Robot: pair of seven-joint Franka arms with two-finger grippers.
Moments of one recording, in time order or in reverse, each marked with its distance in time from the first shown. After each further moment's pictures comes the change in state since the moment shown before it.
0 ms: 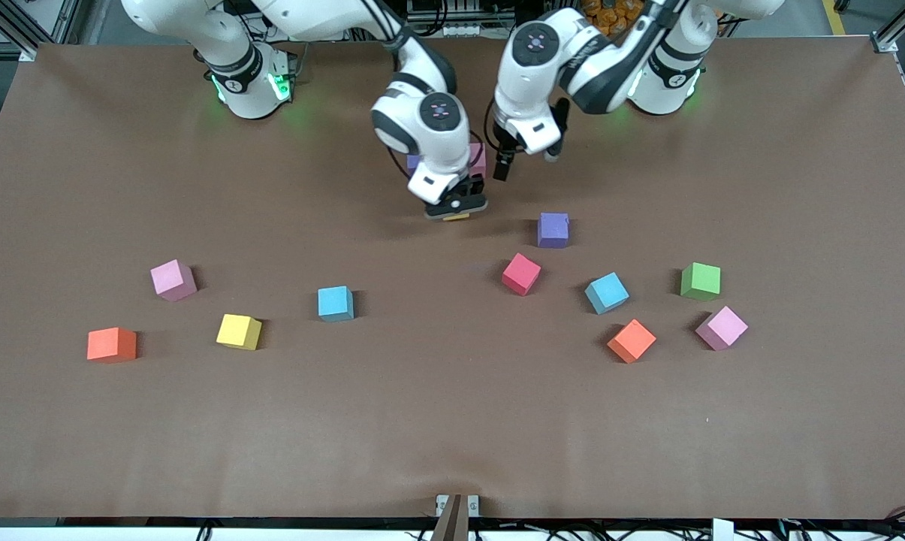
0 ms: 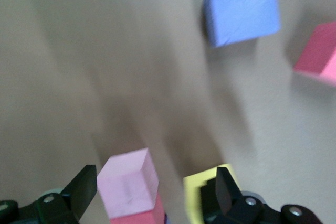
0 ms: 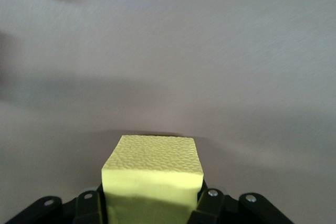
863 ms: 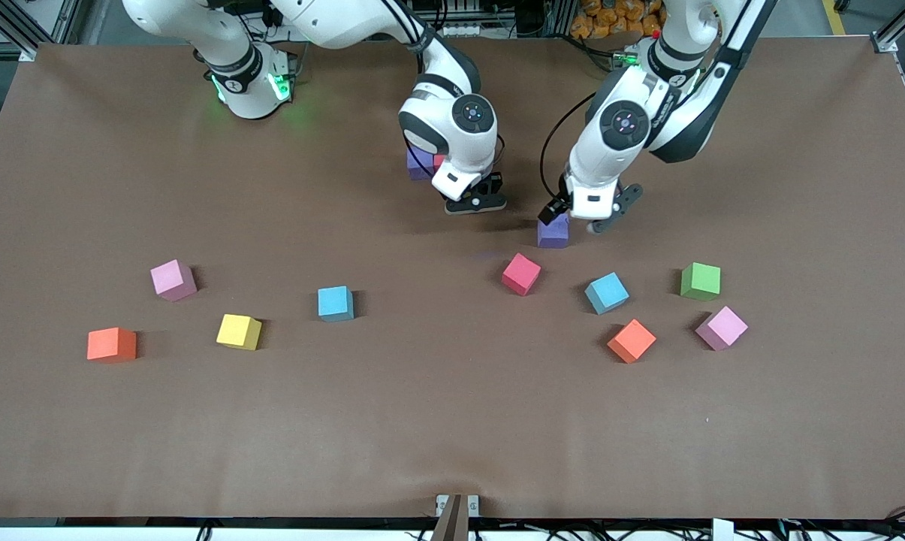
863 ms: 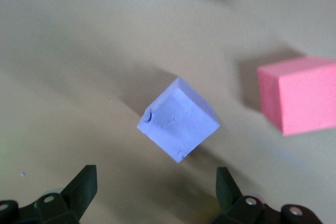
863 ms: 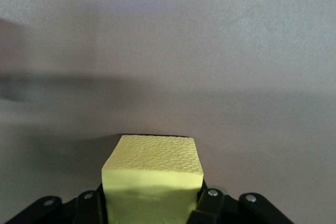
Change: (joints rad) left arm 0.261 0.089 -0.005 0.016 0.005 -0.033 0.902; right arm 0.044 0.068 -0.006 0.090 -0.001 -0.043 0.128
